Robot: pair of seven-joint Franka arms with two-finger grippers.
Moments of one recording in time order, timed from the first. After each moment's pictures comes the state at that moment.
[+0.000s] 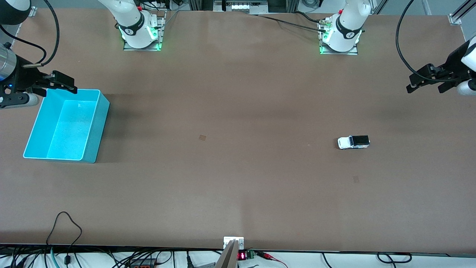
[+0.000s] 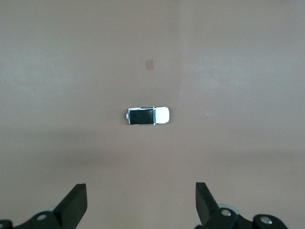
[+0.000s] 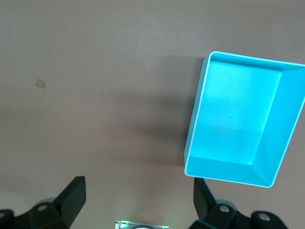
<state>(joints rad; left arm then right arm) 0.01 -0.07 0.02 -1.68 -0.05 1.63 -0.02 0.02 0.06 -0.02 -1.59 0.02 1.53 -0.09</state>
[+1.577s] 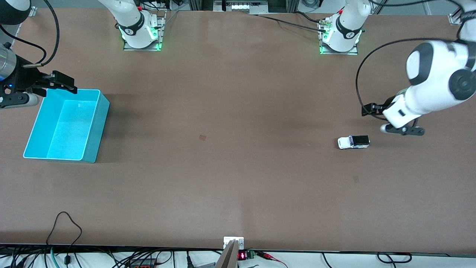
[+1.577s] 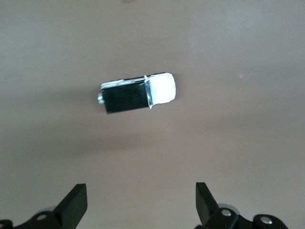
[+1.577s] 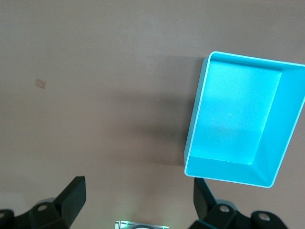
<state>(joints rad) 0.01 0.14 -0.01 -2.03 -0.04 1.97 0.16 0.02 0.06 -0.02 -1.59 0.02 1.53 -0.09</state>
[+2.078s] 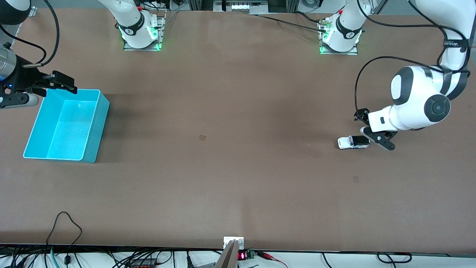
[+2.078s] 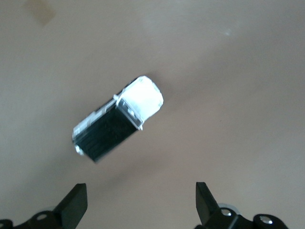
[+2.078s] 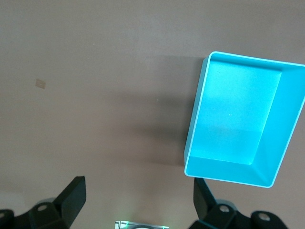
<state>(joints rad) 0.01 0.28 -0.01 -2.02 -0.04 2.09 0.70 0.02 0.06 -0.02 -1.59 0.02 1.53 -0.09</state>
